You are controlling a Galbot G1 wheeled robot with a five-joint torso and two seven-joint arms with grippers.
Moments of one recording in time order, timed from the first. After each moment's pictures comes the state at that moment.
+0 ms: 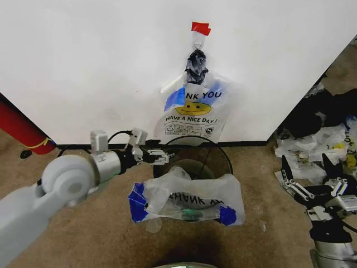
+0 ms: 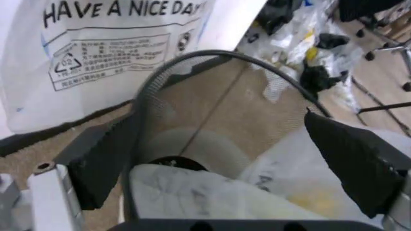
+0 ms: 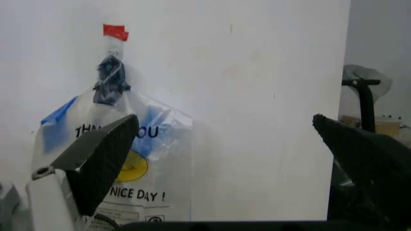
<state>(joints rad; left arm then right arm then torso) 0.60 -0.59 0.04 -2.11 -1.36 0.59 -0.04 -1.85 1.35 0.85 2.34 0.45 0.48 -0.16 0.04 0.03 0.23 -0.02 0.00</state>
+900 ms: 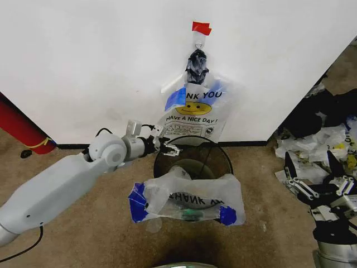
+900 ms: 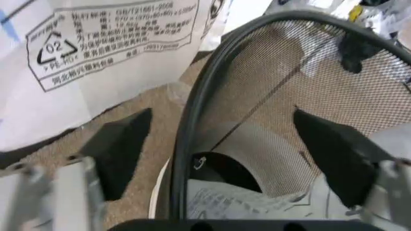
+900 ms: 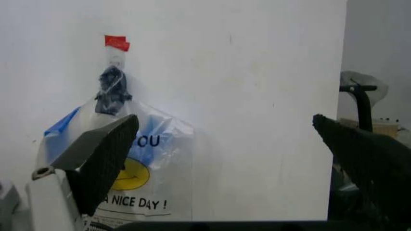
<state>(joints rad) 0.33 -0.75 0.34 -1.81 -1.21 0.61 0.02 -1.86 1.39 0.86 2.38 0.45 0.47 -0.19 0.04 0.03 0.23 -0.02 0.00</state>
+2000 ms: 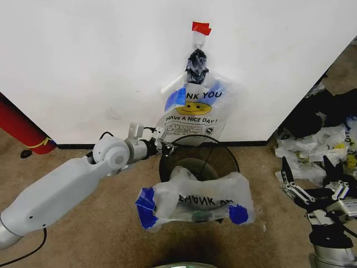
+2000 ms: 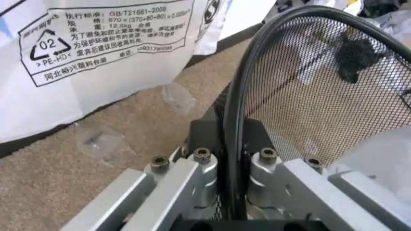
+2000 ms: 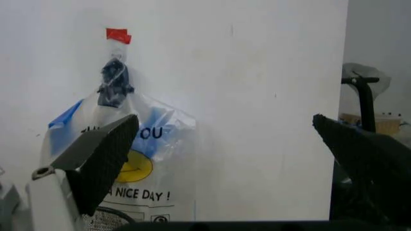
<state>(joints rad) 0.37 -0.75 0.31 -1.89 -1.29 0.60 -0.11 -1.87 1.41 0.84 2.35 0.44 0.49 -0.21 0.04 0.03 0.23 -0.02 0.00</state>
